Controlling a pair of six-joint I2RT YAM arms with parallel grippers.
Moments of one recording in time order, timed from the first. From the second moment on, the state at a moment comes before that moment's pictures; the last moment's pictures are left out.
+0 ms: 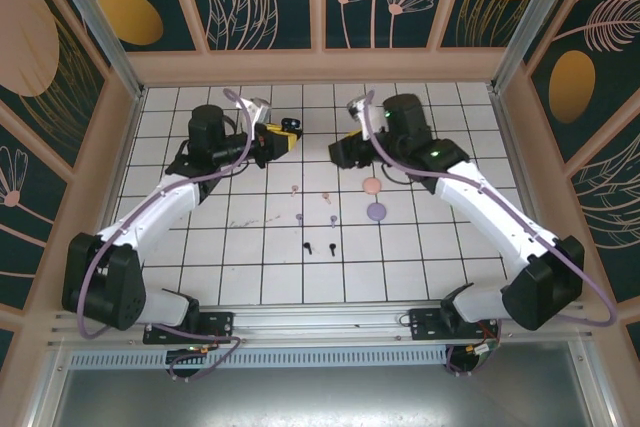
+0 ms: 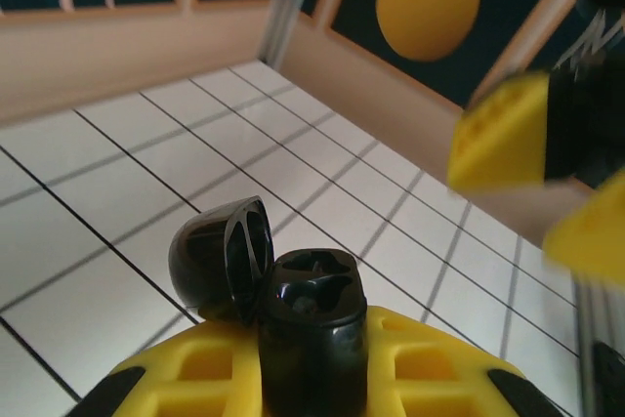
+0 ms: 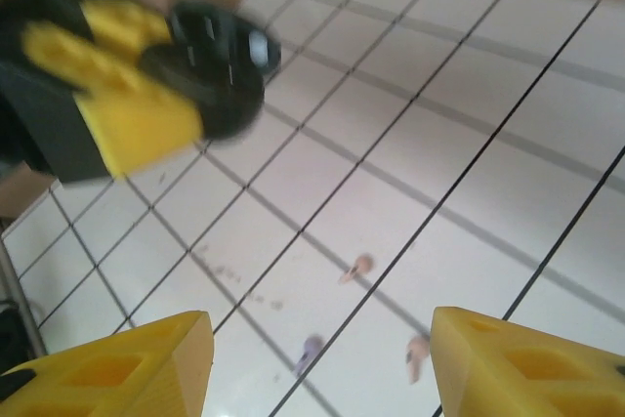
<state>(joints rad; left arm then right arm) -0.33 1.37 0.94 0.18 0.73 -0.21 0.61 1.36 1.22 -0.45 -0.36 0.16</state>
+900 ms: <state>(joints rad) -0.33 0.98 0.47 0.70 0.12 -0.30 1.04 1.73 1.13 -0.59 -0.02 0.61</state>
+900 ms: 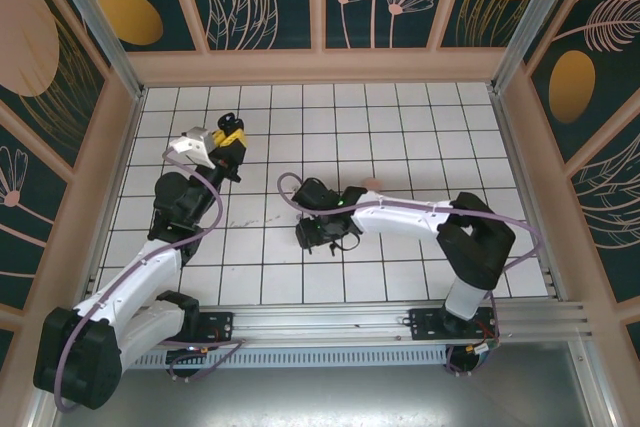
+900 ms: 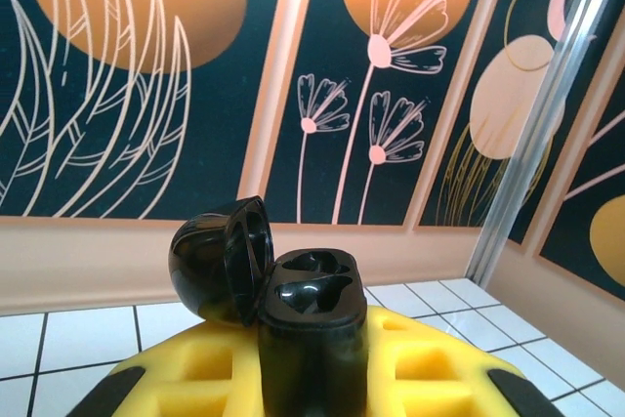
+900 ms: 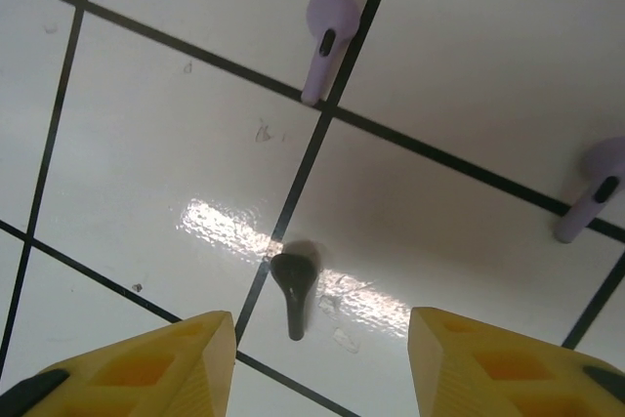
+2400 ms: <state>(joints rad) -0.33 0.95 0.42 0.75 0.04 -0.35 1.12 1.95 1.29 -0.70 0.10 0.74</state>
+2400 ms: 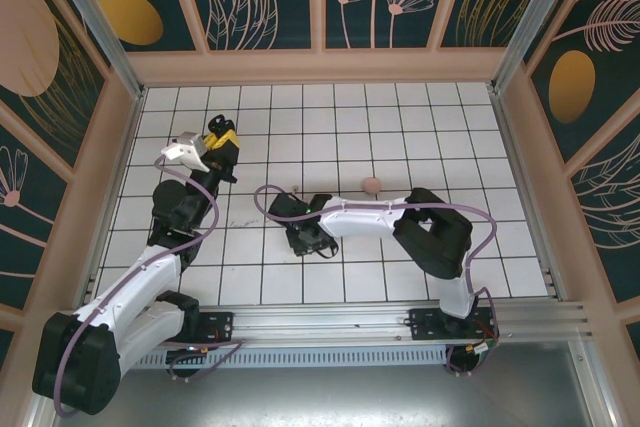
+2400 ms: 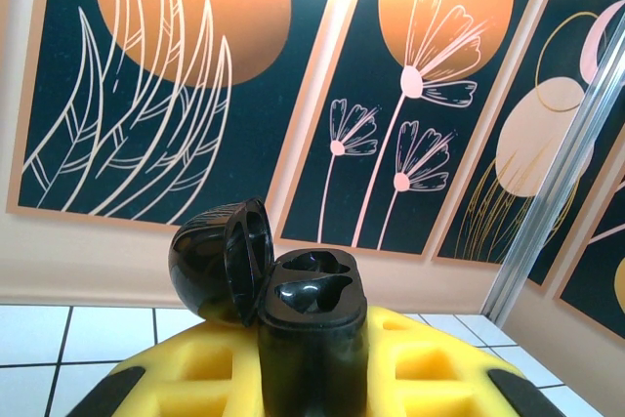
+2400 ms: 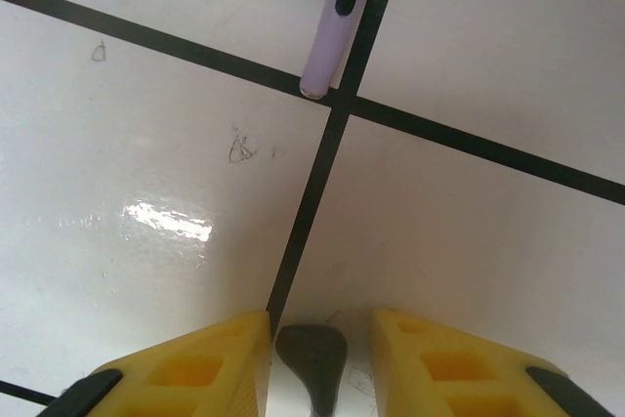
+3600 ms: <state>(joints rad) -0.33 0.96 0.40 0.79 0.18 -0.30 1.10 1.80 1.27 -0.67 0.17 0.72</state>
